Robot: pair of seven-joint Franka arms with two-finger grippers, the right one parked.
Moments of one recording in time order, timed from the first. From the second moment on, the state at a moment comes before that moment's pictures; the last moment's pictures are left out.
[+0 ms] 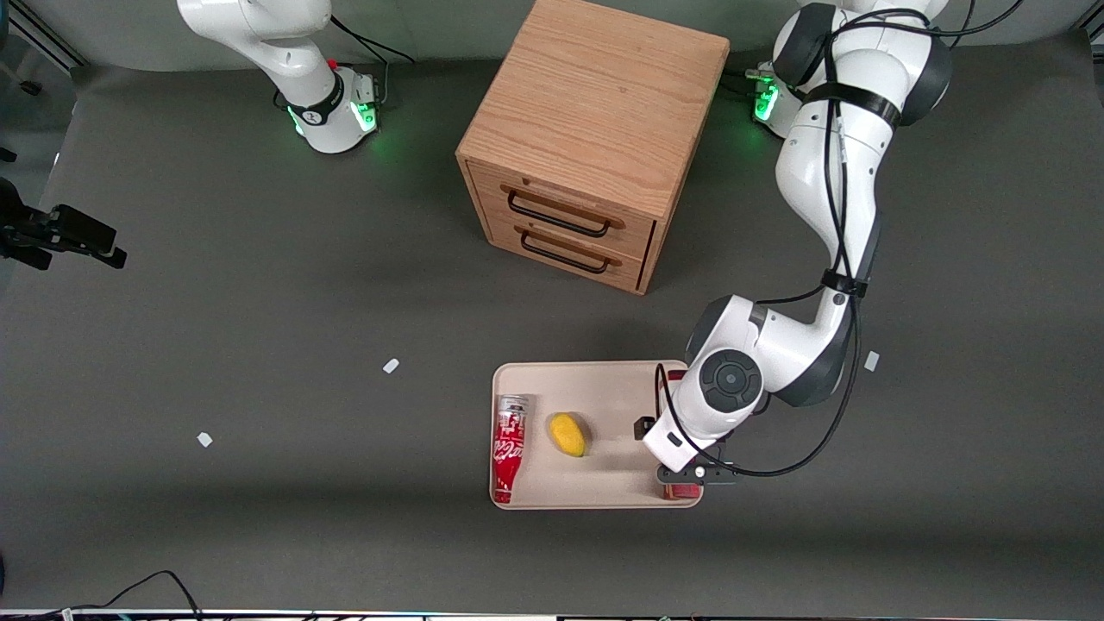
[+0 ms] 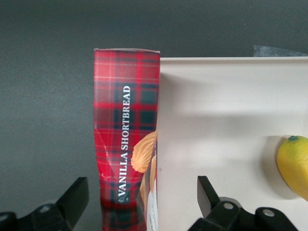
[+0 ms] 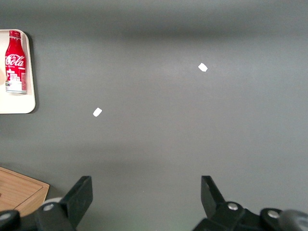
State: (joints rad) arm -0.36 0.96 -0.12 -1.09 0.11 2.11 -0.49
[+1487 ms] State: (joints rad) arm -0.08 0.28 -0.07 -1.27 -0.06 1.49 -0.22
